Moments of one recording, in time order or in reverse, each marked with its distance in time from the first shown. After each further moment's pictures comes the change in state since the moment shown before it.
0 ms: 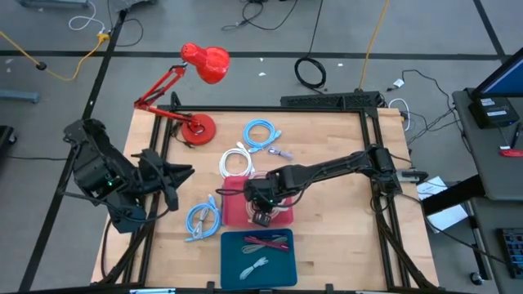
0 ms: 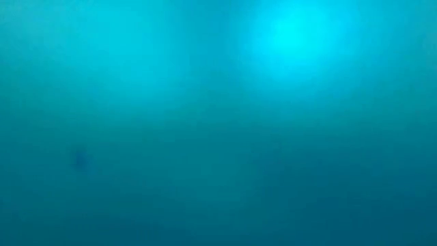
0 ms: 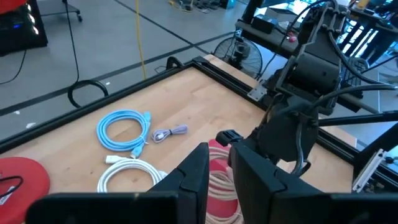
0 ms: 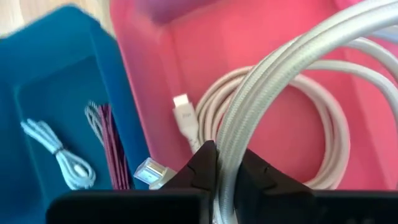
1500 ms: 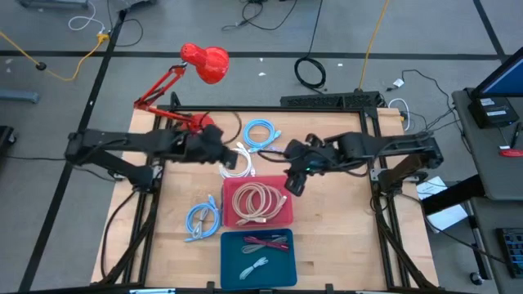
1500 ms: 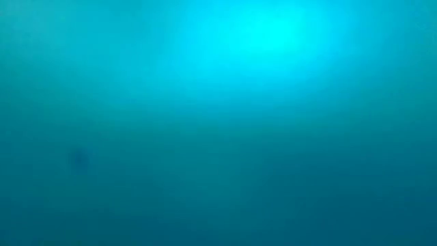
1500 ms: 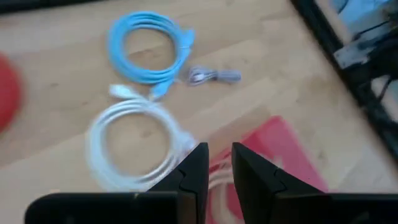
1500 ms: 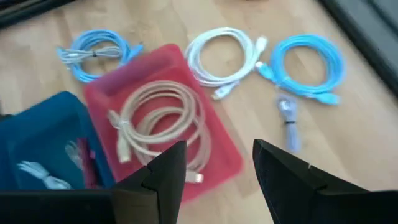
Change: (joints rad) left arm 0.833 0.032 -0.371 0.622 0.760 0.330; right arm -0.018 -0.446 0.000 -0.285 0.362 0.044
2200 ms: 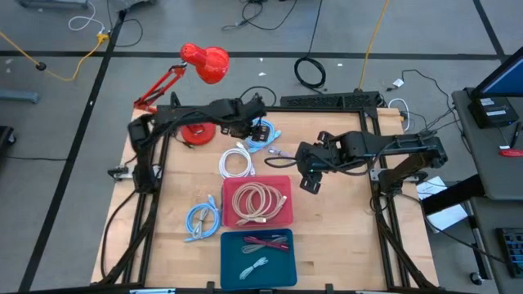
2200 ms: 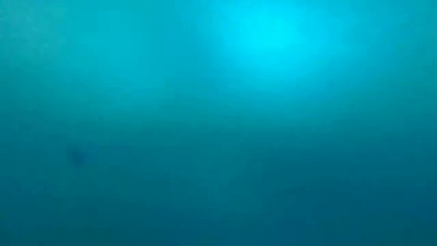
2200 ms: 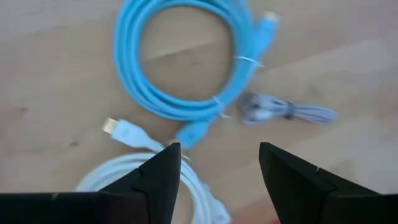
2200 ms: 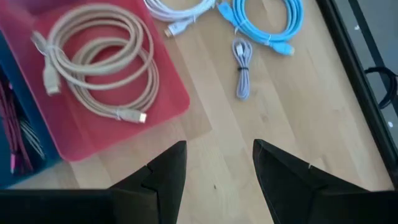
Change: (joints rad) left arm 0.401 0.626 0.378 -0.087 0.329 0.142; right arm -0.018 -0.045 -0.070 -0.227 0.028 -0.074
